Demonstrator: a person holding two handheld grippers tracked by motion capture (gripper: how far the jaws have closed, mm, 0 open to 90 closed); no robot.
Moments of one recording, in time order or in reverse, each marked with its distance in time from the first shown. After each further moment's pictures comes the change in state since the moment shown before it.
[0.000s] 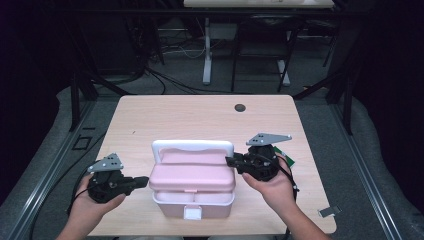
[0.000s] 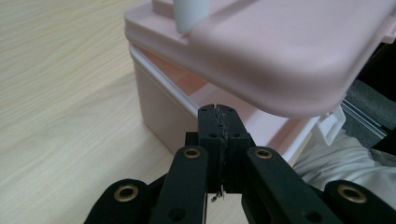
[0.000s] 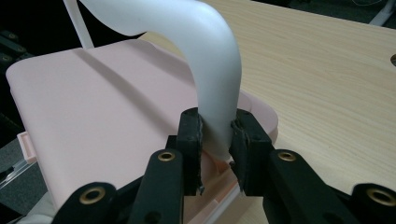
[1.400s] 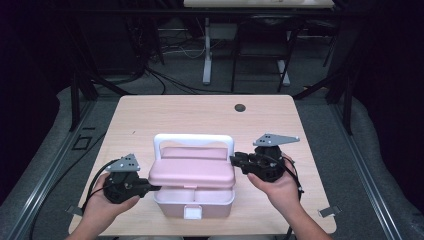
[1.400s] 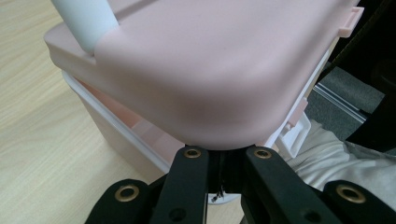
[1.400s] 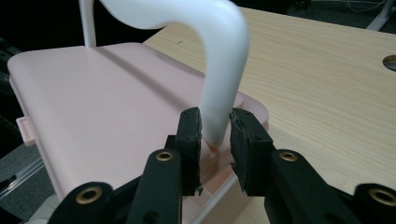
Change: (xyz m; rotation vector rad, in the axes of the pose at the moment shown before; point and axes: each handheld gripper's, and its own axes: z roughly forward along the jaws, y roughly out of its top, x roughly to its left) left arm -0.021 0.021 0.017 0.023 -0.068 0.053; right arm -0.008 -0.005 -0.010 -0.032 0.006 0.016
